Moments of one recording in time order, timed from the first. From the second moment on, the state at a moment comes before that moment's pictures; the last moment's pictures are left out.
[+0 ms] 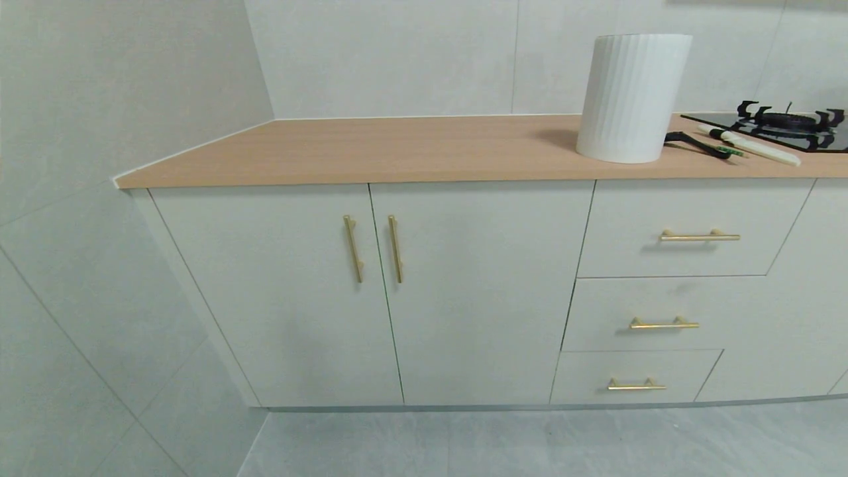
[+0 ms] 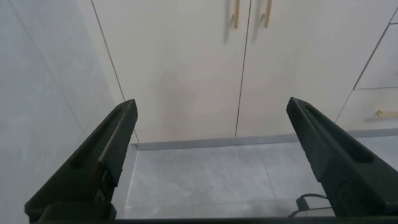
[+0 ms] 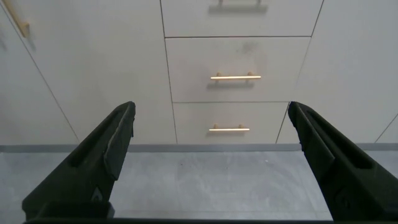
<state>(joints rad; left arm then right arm) 0.00 0.00 0.00 0.01 -0.06 0.01 0.00 0.00 0.00 0.00 -0.01 0.00</state>
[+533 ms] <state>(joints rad) 0.00 0.00 0.00 0.01 -0.06 0.01 0.00 0.00 0.00 0.00 -0.01 0.00</state>
